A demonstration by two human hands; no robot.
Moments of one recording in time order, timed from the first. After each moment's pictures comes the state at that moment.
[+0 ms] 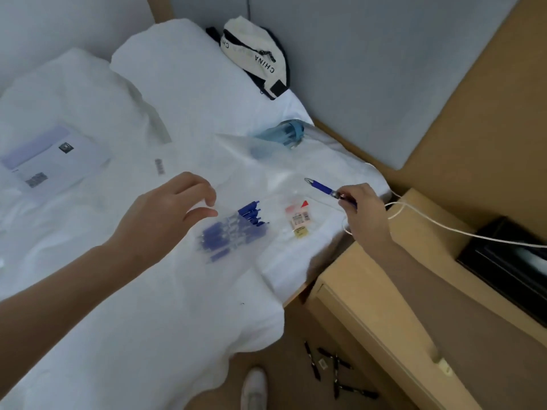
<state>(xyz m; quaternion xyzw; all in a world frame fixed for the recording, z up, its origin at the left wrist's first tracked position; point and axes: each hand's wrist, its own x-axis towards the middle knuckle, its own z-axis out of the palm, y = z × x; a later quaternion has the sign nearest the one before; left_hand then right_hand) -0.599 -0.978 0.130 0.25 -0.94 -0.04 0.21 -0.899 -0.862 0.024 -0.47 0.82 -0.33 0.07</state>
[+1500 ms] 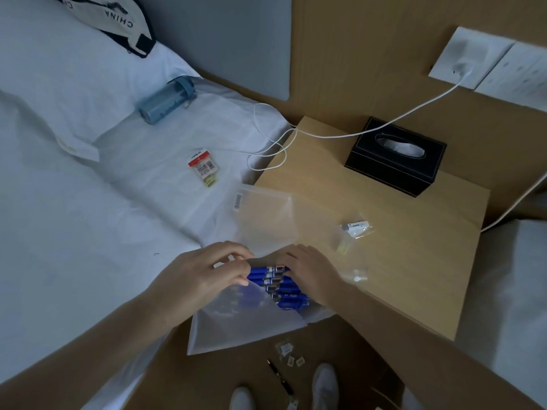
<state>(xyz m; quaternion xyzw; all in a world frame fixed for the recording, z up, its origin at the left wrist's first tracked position) -0.670 -0.760 0.069 -0.07 -0.97 -0.17 0.13 -0.838 -0.607 -0.055 -0.61 0.76 -0.14 0.16</state>
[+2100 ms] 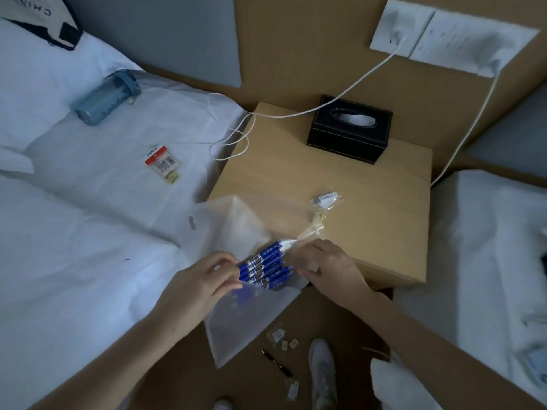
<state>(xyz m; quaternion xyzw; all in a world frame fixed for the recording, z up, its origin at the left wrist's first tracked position) -0.644 -0.752 -0.008 -0.04 -0.96 -0.24 0.13 -0.799 -0.531 -0.046 -0.42 0.86 -0.25 0.10</state>
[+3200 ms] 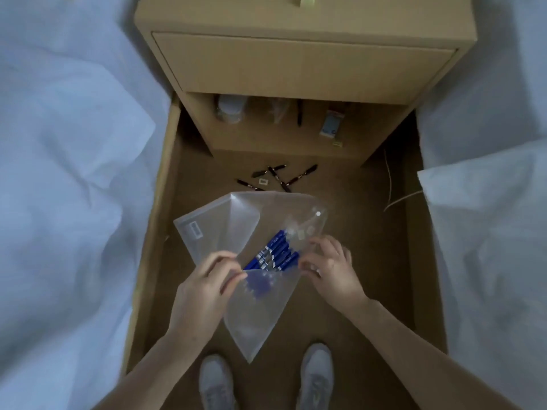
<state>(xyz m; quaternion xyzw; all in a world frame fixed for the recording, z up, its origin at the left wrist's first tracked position) -0.418 -0.677 -0.248 0.01 -0.96 -0.26 0.06 -0.502 -0.451 -0.306 -0.23 0.93 -0.26 0.13</state>
